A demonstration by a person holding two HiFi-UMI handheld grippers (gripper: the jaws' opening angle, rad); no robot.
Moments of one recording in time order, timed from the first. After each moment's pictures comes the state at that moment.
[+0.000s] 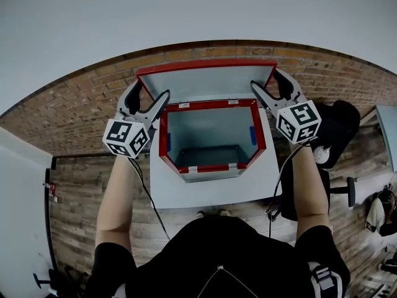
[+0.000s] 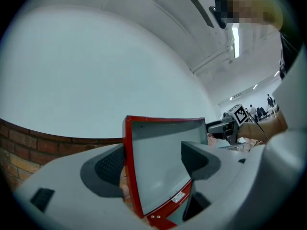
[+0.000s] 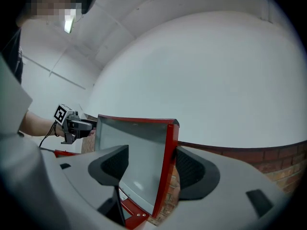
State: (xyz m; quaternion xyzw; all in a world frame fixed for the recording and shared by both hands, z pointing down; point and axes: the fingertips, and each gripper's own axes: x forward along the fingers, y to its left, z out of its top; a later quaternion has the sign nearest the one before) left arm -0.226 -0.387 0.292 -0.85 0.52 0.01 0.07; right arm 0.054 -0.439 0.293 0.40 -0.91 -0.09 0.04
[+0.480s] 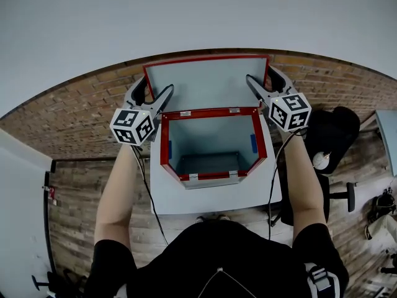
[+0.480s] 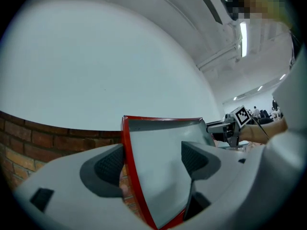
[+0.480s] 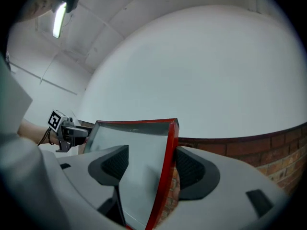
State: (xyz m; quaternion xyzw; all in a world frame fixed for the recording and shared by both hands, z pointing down) left arm -0.236 -0.449 0.302 -0.85 0.53 0.00 0.03; right arm 0.041 -0.506 0.301 0.42 -0.91 -0.05 0.02
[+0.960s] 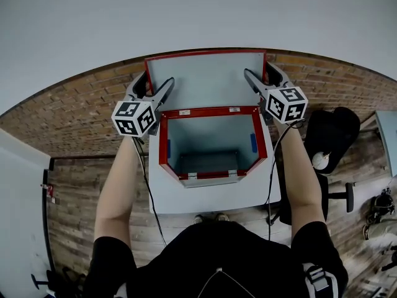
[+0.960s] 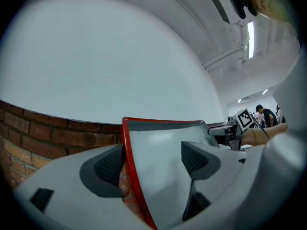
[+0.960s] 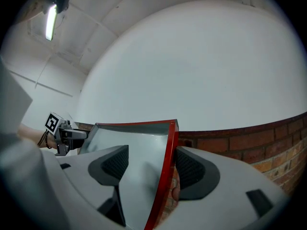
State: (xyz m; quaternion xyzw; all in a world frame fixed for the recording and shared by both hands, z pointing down) left arm -0.239 -0.475 0.311 -0.84 0.54 0.01 0.01; right arm 0.037 -0.532 0.311 0.43 -0.90 -0.02 0.01
